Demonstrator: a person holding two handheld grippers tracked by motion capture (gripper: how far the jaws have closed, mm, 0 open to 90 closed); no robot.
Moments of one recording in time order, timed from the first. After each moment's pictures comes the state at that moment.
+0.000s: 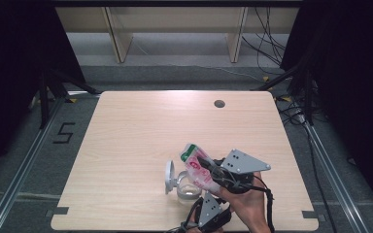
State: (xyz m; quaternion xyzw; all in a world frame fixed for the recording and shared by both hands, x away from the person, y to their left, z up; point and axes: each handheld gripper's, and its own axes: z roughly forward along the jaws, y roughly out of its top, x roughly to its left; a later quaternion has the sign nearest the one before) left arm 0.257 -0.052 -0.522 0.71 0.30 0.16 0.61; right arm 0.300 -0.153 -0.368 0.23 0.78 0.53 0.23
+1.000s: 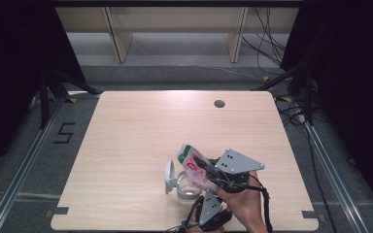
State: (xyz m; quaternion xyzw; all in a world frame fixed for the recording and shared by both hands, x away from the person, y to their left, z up) left arm 0.261 -0.054 -0.516 0.71 0.30 0.15 0.62; right arm 0.300 -0.144 -0.364 0.22 0.79 0.52 0.23
